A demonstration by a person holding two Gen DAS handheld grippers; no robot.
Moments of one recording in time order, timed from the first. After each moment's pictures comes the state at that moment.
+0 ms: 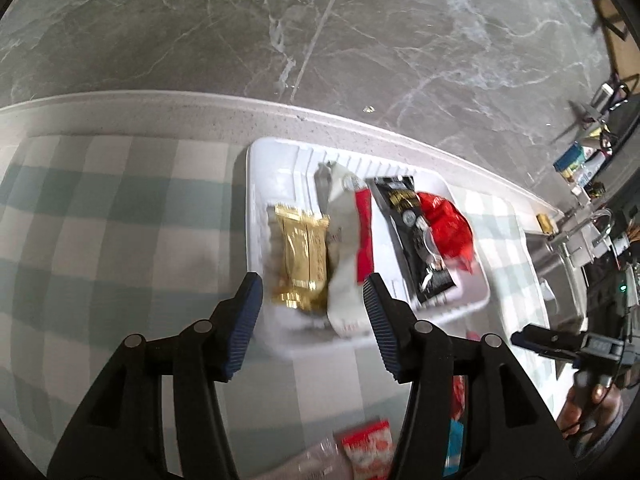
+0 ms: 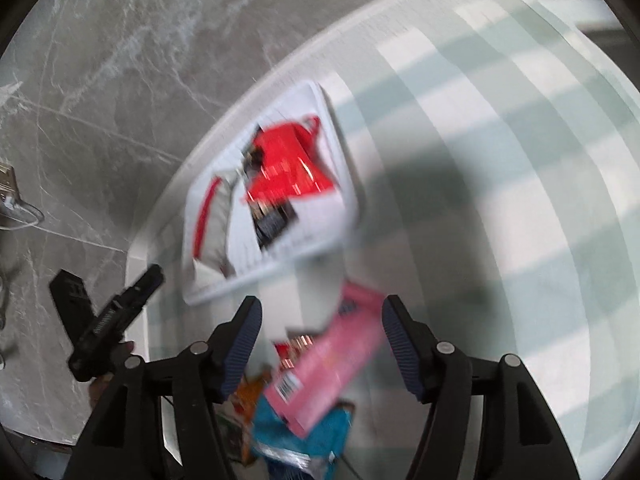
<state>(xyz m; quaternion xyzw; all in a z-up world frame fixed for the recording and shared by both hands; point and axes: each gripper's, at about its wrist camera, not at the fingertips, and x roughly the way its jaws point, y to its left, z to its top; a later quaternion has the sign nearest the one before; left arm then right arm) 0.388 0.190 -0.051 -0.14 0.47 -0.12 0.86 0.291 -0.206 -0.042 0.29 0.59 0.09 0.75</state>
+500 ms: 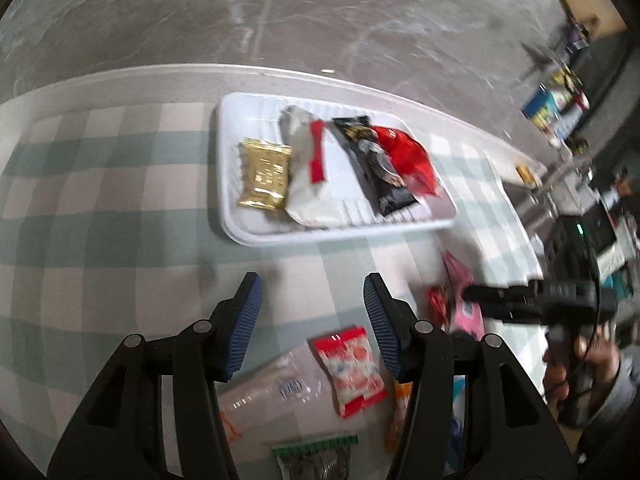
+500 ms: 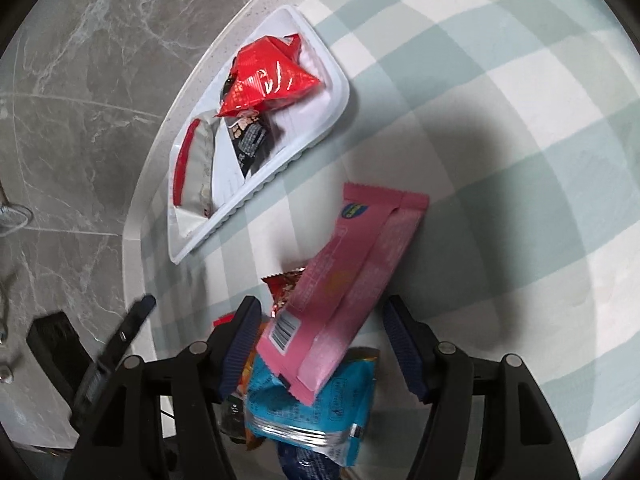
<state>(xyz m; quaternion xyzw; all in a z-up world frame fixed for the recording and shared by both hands) 0.303 0.169 -0.046 -0.09 0.48 -0.17 0.86 0.263 -0.178 -0.078 0.33 0.63 0.09 0.70</state>
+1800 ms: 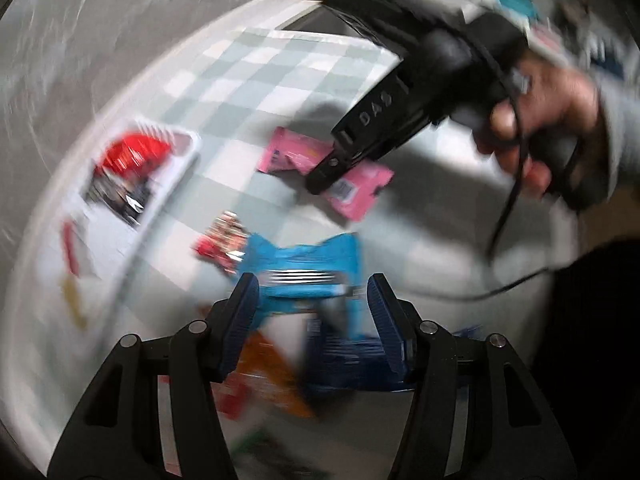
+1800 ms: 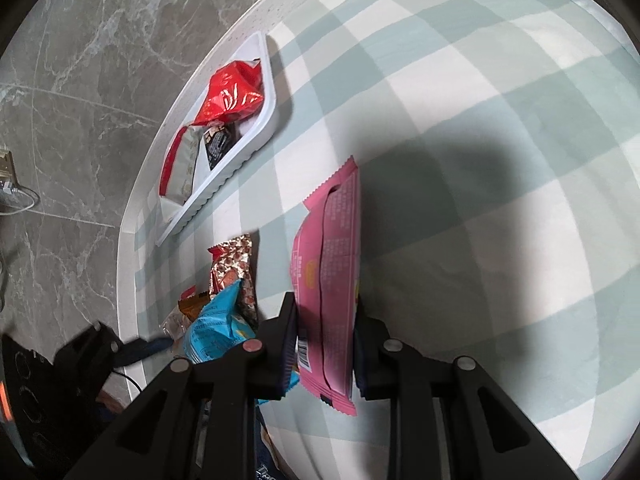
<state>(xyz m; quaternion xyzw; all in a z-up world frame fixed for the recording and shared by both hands) 0.208 -0.019 -0.050 0.27 0.46 -0.43 0.73 0.214 -0.233 -0.077 0.31 0.61 0.09 0.73</state>
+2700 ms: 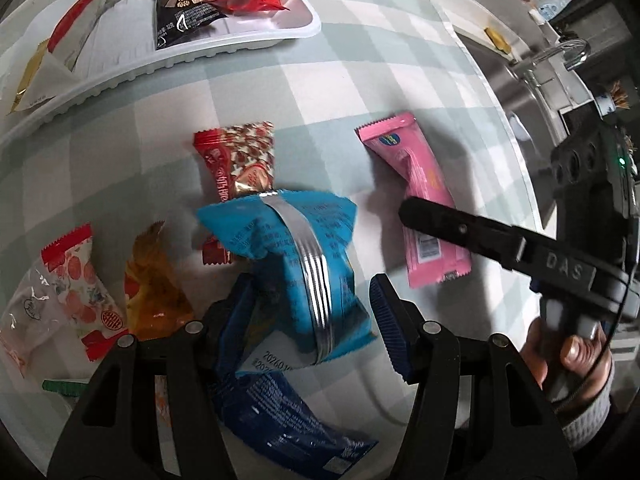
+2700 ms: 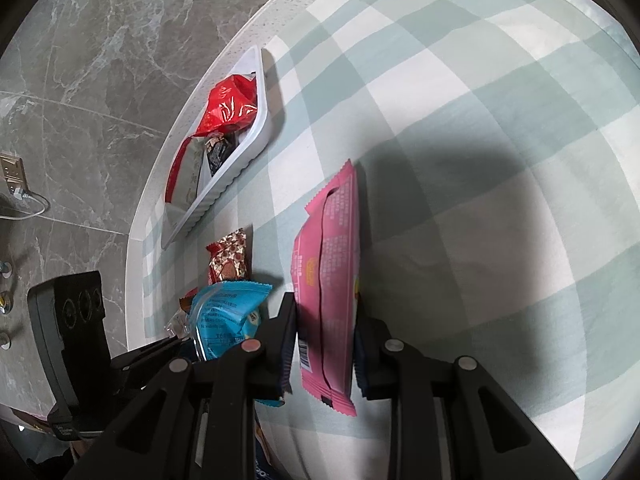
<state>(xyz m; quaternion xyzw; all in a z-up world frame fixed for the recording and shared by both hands) 0.274 -0.023 -0.108 -0.02 0.65 -0.24 0.73 0.202 -0.246 -0.078 0.32 0.59 0.10 0.73</state>
